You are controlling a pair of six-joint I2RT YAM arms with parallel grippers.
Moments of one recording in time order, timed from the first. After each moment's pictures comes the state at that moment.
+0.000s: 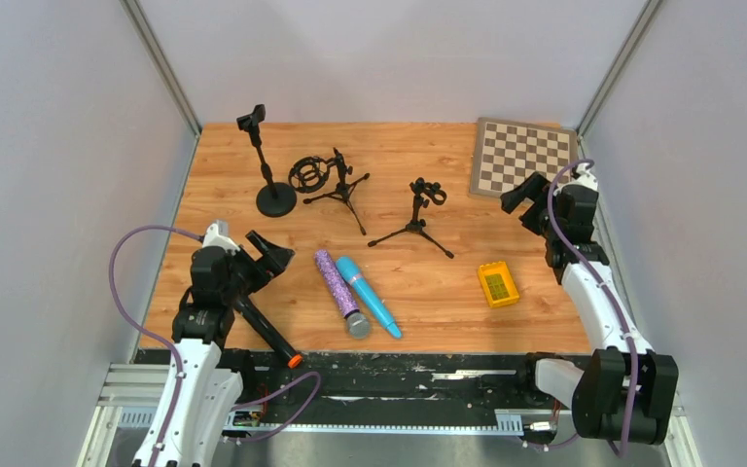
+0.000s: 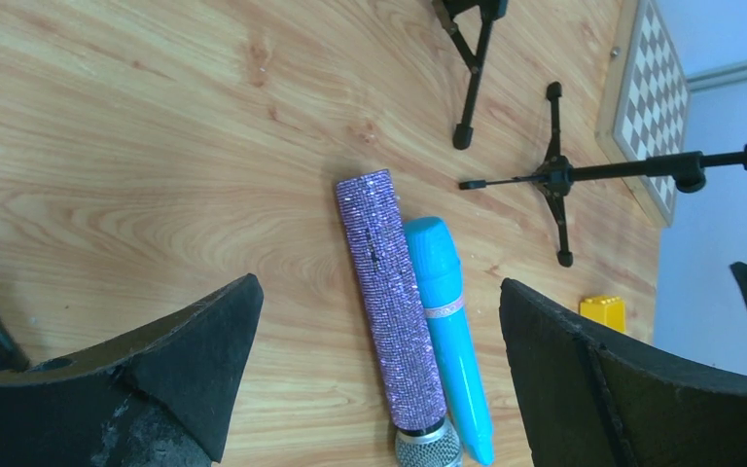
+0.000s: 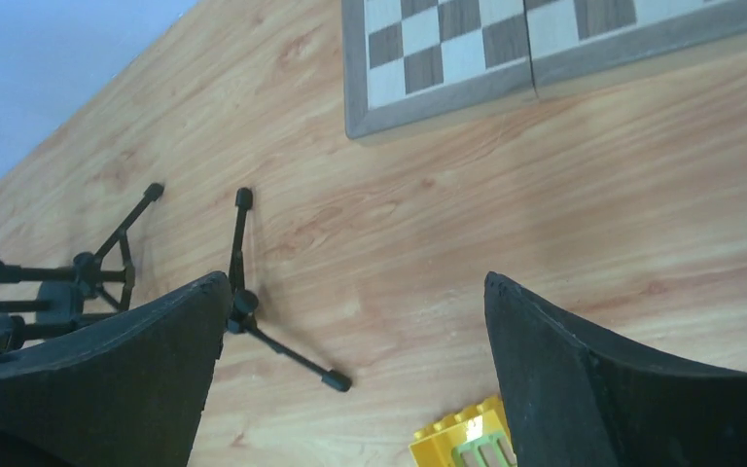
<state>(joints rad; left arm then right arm) -0.01 0.54 0.43 -0.37 0.23 -0.73 -0.07 1.12 0.75 -0.04 -0.08 0.54</state>
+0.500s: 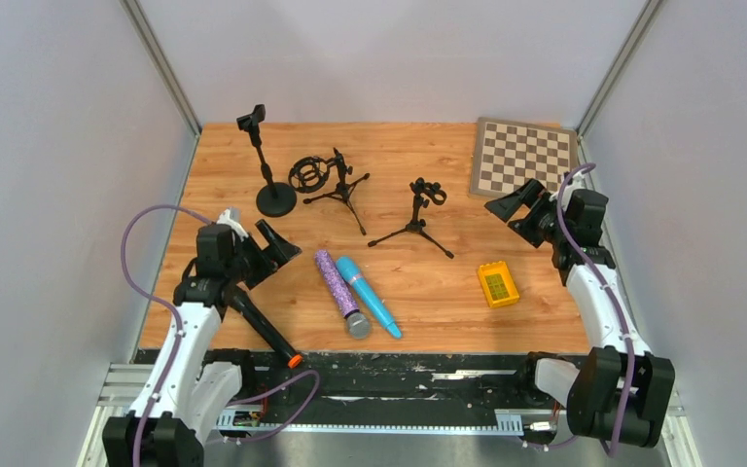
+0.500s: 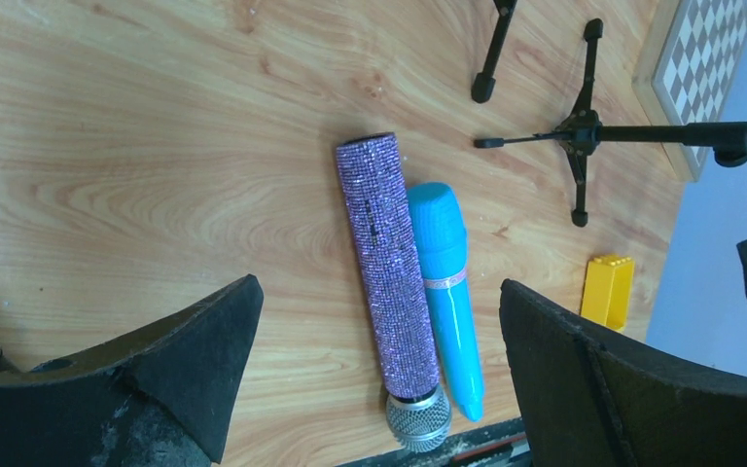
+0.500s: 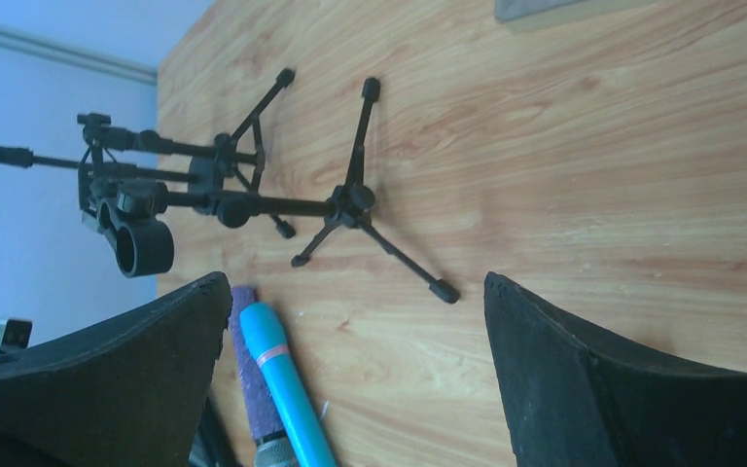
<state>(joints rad) -0.01 0.76 0.51 -0.40 0.31 -0.70 -0.16 1.10 0.73 -0.09 -0.51 0.64</state>
